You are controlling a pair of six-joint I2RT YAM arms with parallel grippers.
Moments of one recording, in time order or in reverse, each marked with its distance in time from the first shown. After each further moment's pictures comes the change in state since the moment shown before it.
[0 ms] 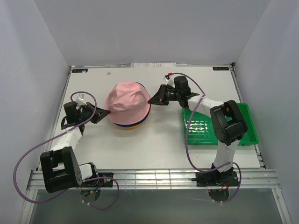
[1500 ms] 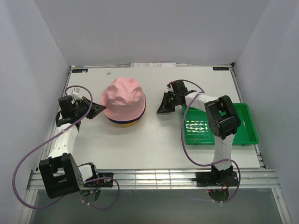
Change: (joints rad) left arm 0.008 -0.059 0.158 -0.201 -0.054 0.066; right arm -0.019 0.138 0.126 -0.458 0.205 -0.231
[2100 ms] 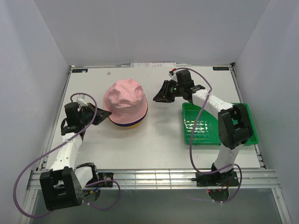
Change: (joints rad) left arm -0.074 -0.145 -0.134 0.019 -0.019 -0.088; right arm 0.006 -0.190 0.032 0.028 -0.065 0.092
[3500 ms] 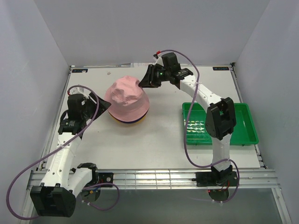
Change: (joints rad) left arm -0.216 -0.100 0.235 -0.319 -0.459 0.069; right arm 0.091 0.209 0.528 -0.183 -0.010 -0.052
